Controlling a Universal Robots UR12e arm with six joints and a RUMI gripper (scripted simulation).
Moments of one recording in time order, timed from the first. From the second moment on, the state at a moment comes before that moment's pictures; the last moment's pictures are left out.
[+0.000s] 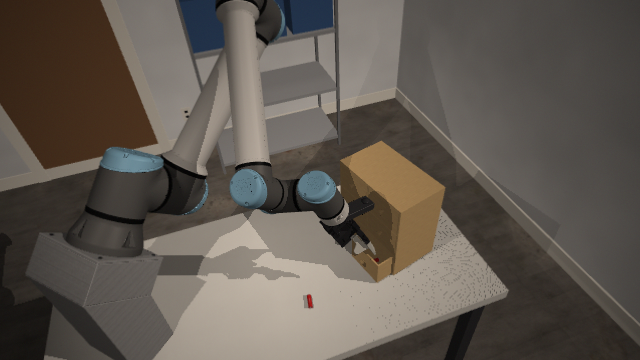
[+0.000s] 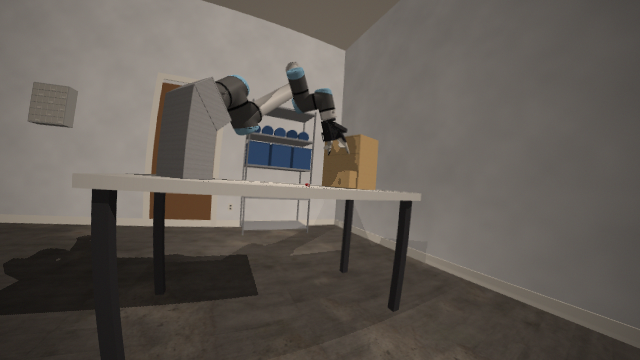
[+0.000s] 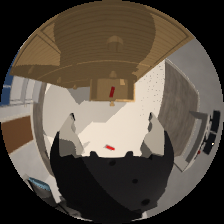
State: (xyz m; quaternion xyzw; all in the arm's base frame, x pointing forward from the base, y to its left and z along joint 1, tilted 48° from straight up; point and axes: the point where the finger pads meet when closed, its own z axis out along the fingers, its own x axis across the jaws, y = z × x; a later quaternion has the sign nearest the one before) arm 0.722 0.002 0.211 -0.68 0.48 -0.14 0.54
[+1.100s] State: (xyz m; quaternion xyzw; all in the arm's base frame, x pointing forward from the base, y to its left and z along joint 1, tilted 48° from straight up) arm 0.684 -0.021 0.212 -0.72 0.50 -0.08 0.47
